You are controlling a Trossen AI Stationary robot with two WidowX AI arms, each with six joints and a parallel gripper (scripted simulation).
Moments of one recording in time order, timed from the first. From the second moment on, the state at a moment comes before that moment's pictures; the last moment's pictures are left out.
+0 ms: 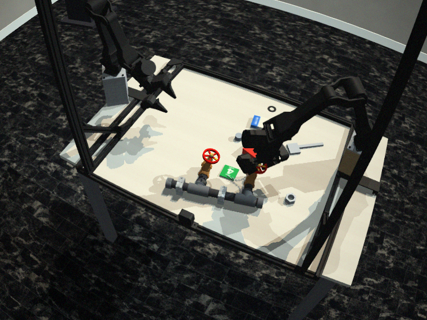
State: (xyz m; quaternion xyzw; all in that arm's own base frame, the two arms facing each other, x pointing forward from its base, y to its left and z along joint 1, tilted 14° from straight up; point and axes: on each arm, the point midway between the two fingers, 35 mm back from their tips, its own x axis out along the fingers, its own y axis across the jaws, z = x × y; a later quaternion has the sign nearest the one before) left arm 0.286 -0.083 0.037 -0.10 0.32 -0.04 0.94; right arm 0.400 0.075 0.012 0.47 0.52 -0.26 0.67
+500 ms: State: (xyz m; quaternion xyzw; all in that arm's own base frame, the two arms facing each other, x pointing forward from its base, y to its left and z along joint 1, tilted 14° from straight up) left arm 0.286 -0.083 0.037 -0.10 0.32 -0.04 0.94; right arm 0.400 0.075 0.012 0.24 0.57 -0.08 0.78
